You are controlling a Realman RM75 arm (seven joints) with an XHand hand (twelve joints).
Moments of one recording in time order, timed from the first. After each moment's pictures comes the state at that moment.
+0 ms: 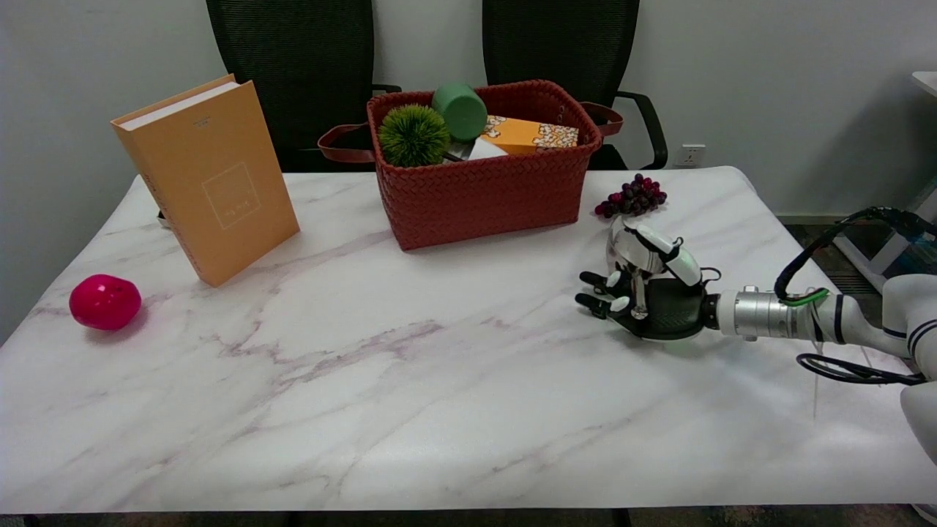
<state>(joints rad) 0.55 -0.77 -1.59 0.23 1.92 -1.33 0.76</state>
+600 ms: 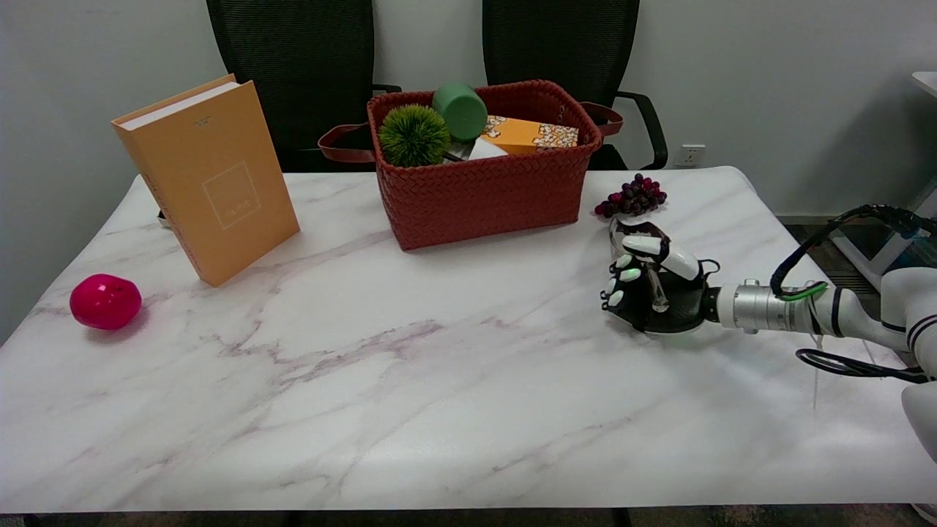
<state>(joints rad) 0.55 -0.76 -1.59 0.27 1.91 -1.27 0.76</state>
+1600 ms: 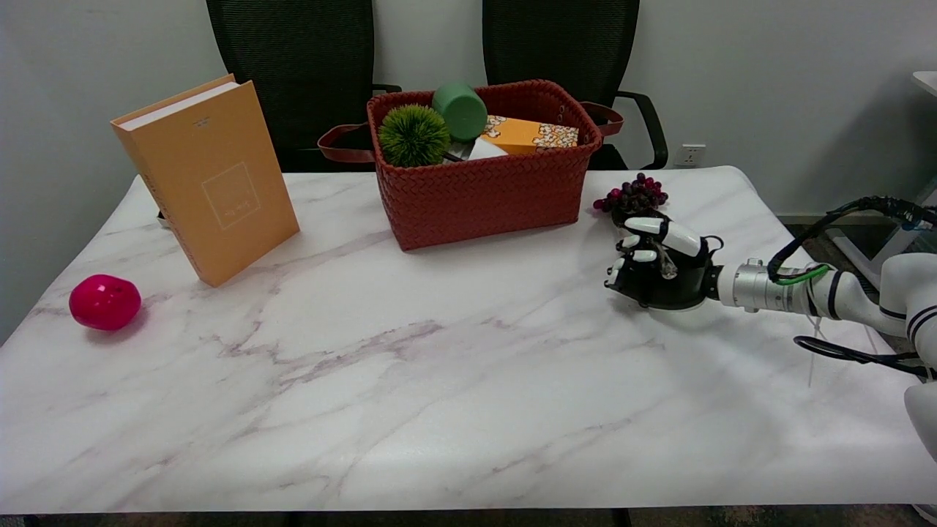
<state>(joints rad) 0.54 -0.76 -1.56 0.36 1.91 -1.16 0.75</state>
